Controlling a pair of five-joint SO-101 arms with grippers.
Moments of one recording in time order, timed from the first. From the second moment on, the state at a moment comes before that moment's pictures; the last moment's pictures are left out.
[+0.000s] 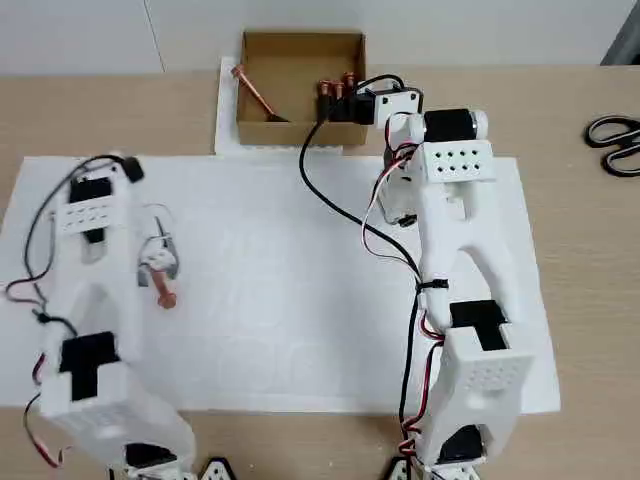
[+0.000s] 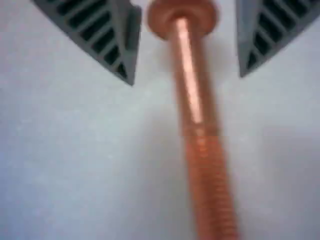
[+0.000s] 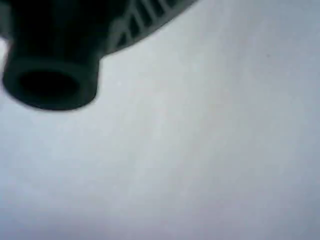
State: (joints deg) left arm -16.4 12.0 11.1 82.1 15.7; right arm -9.1 22.4 -28.7 95.3 13.6
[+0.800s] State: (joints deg) left arm -11.1 18.0 9.5 78.4 18.4; right arm -9.1 22.4 -28.7 95.3 13.6
